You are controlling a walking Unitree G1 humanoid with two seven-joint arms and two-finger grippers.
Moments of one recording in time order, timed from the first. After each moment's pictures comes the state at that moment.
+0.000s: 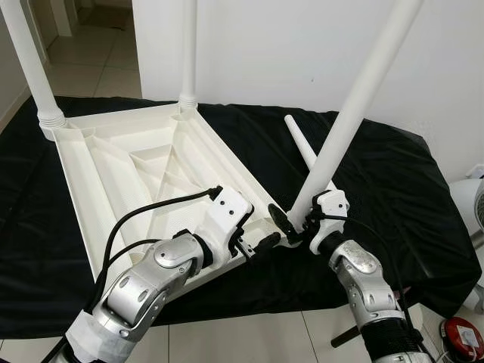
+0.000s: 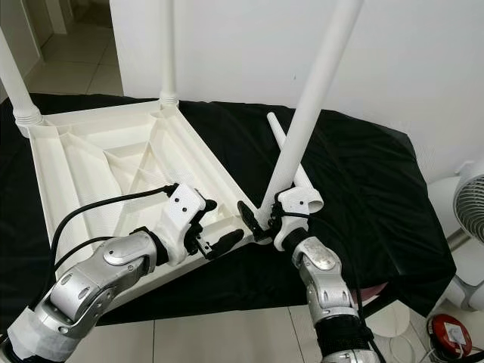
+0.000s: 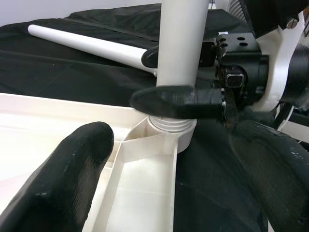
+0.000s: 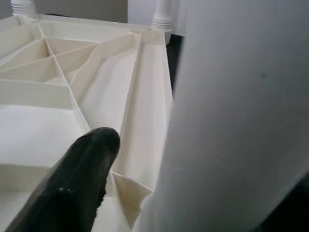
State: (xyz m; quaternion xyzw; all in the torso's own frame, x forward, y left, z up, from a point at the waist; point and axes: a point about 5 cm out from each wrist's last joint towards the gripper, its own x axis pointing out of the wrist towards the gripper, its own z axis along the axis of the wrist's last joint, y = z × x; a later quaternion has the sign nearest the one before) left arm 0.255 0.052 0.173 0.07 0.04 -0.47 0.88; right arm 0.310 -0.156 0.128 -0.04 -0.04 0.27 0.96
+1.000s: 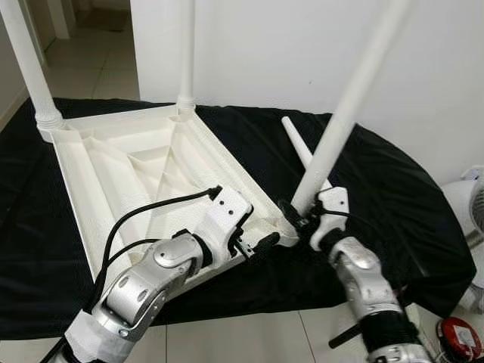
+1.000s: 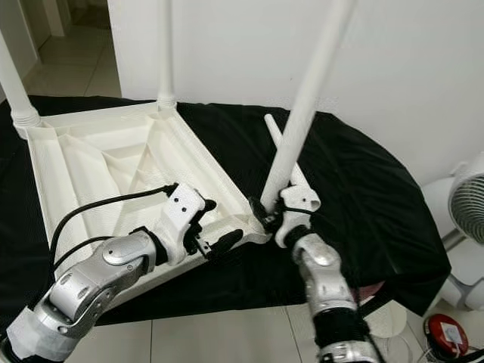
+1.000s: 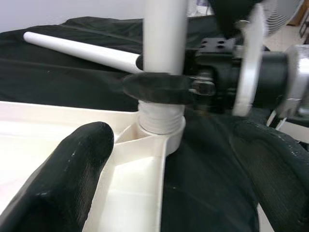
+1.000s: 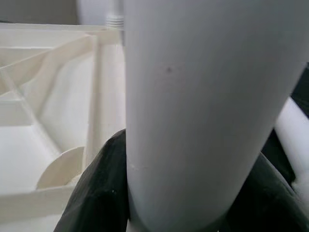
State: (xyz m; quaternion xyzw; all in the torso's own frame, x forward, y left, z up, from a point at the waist) left arm 0.255 0.053 0.173 0.07 0.04 -0.47 0.88; right arm 0.319 -0.142 0.121 0.00 0.00 0.13 0.99
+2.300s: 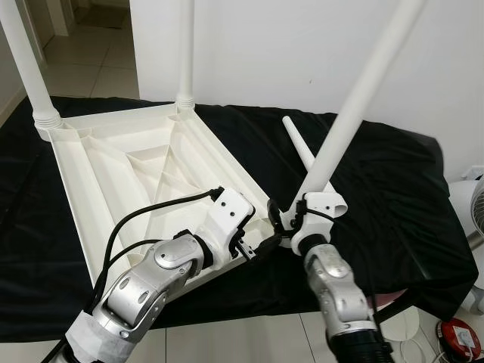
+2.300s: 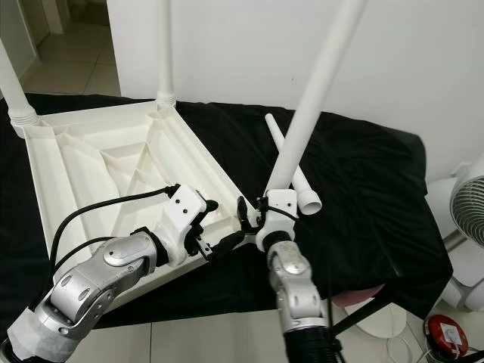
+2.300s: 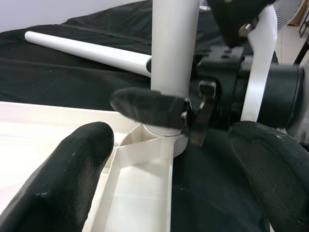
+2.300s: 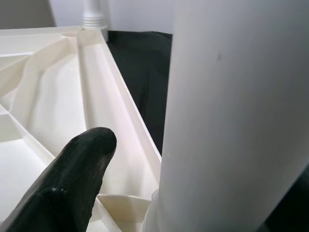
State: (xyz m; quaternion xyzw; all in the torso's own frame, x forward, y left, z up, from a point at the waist) left arm 0.254 0.053 0.173 0.08 0.03 -0.46 0.88; right arm 0.302 -0.128 0.130 0.03 -0.02 0.10 0.99
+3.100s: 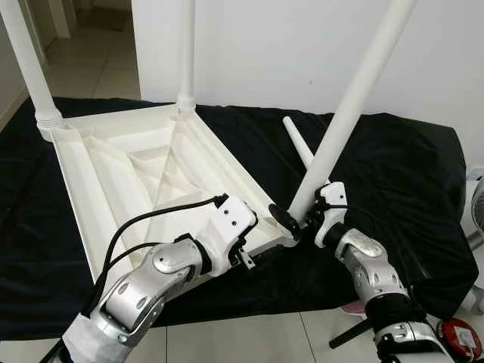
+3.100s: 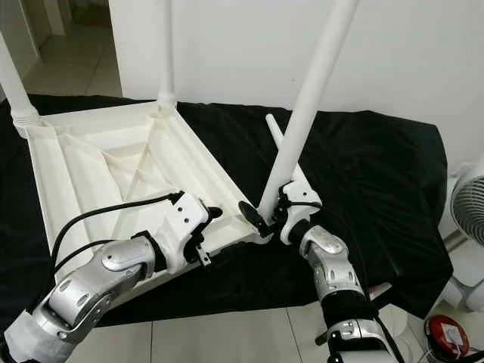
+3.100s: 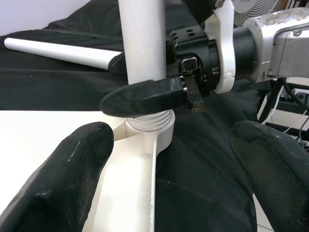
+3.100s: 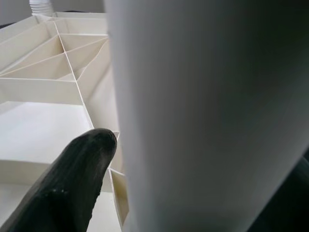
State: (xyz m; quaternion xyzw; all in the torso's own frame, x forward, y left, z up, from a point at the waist) left arm 0.250 0.052 0.170 0.10 0.02 -0.50 0.86; right arm 0.335 -0.160 0.124 -0.01 0.00 0.33 0.95
